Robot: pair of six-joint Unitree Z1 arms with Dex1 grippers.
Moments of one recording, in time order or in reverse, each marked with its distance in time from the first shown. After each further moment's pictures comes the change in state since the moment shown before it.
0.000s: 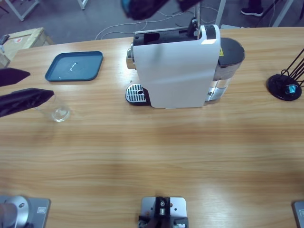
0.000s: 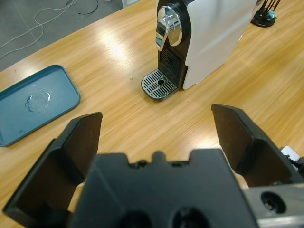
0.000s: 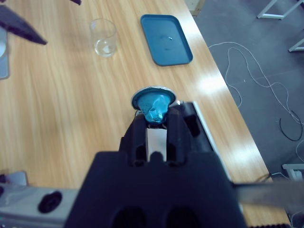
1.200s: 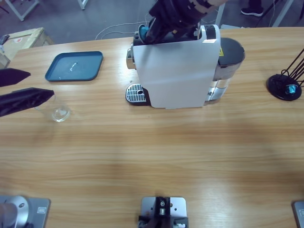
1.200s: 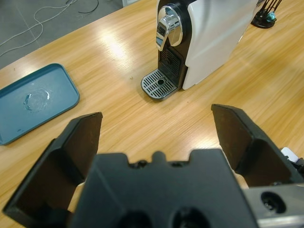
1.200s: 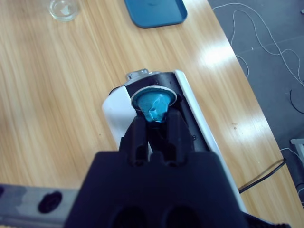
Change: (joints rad) arm 0 0.001 0.002 0.000 -0.001 0.000 -0.011; arm 1 -0.114 0.160 0.011 -0.040 0.018 -0.019
